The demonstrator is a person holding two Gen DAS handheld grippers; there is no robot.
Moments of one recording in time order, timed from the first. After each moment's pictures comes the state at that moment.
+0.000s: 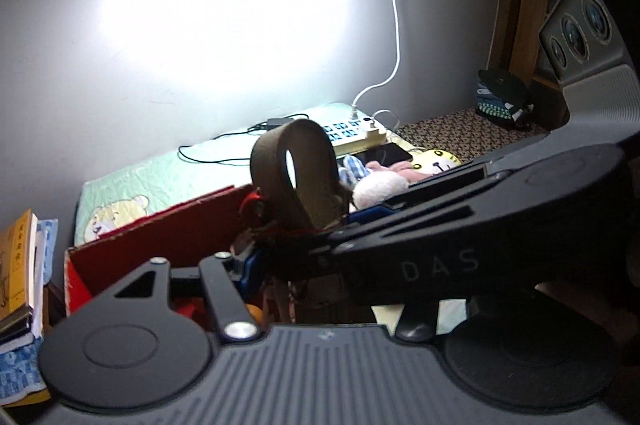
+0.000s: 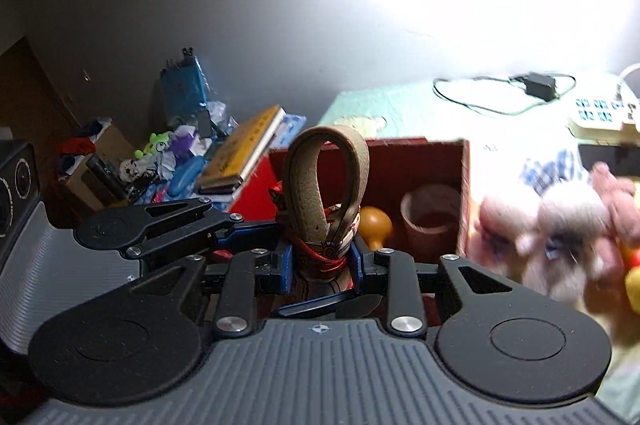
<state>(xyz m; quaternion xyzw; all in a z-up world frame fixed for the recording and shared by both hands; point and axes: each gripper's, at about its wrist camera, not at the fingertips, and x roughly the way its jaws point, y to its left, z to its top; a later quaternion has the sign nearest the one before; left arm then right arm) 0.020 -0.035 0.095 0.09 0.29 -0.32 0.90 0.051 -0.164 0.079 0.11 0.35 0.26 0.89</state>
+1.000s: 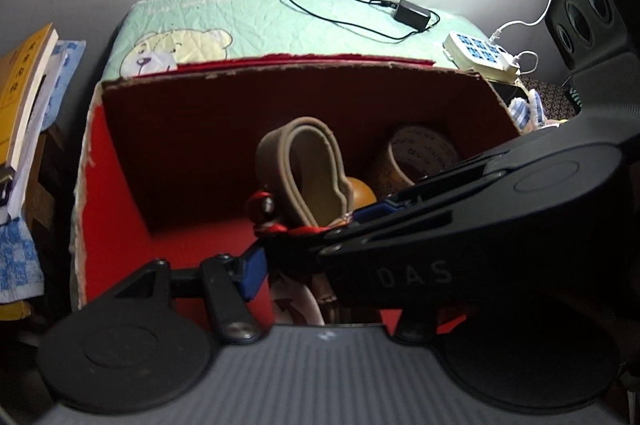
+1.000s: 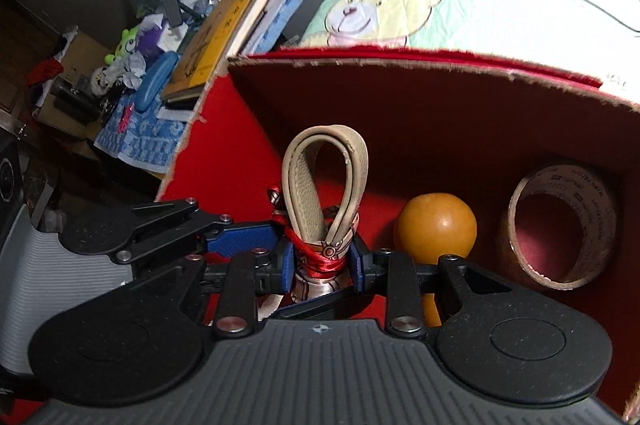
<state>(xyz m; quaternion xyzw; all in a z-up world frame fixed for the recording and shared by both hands) 0.165 0.051 -0.020 -0.01 0.49 -0.22 0.84 0.211 -0.066 -0.035 0.07 0.56 0.30 0.77</state>
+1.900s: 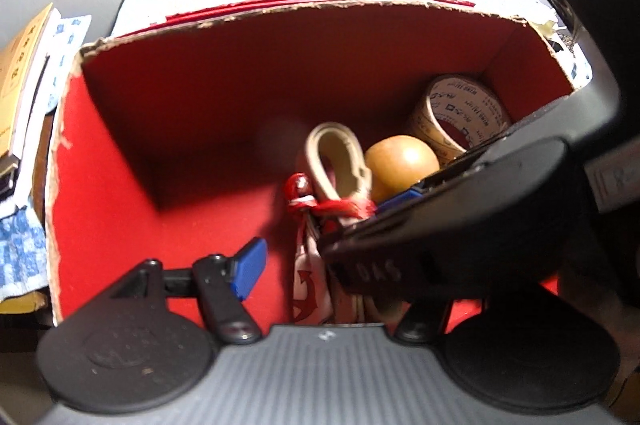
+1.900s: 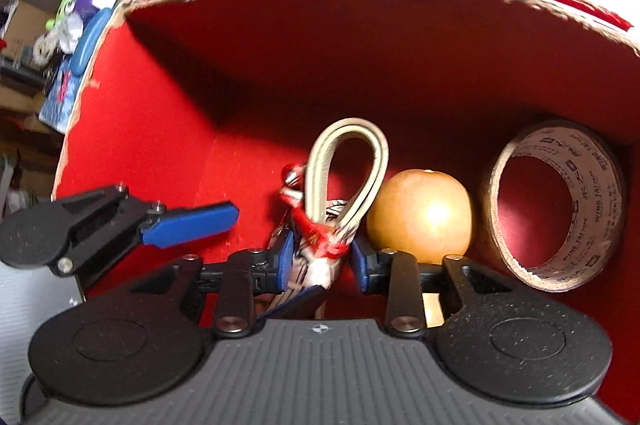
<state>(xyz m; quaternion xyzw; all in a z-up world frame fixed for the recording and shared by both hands) 0.180 0.038 -0.045 0.04 0.54 -0.19 0.82 0.216 -0.072 -0.058 0.01 0.63 0.24 0.74</state>
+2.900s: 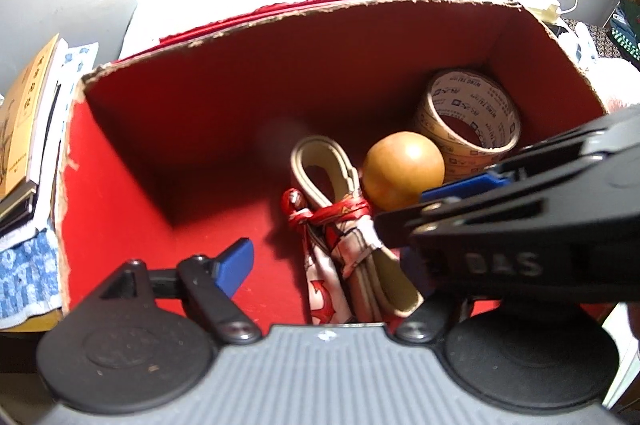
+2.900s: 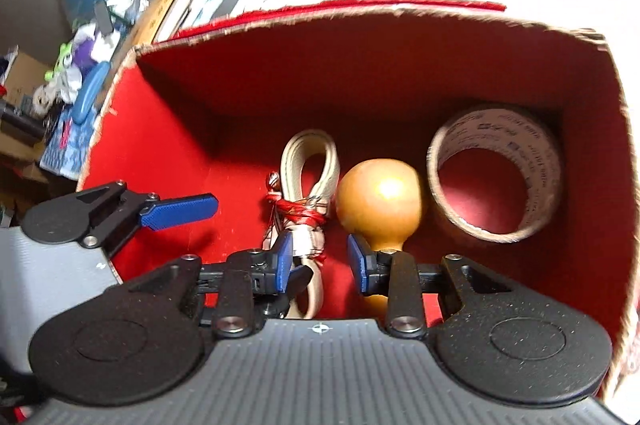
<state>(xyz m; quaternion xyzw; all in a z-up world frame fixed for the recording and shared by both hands) 0.174 0.026 -0.046 0.09 0.52 -0.17 0.83 0.184 -0.101 -0.033 0.07 0.56 0.19 0.81</state>
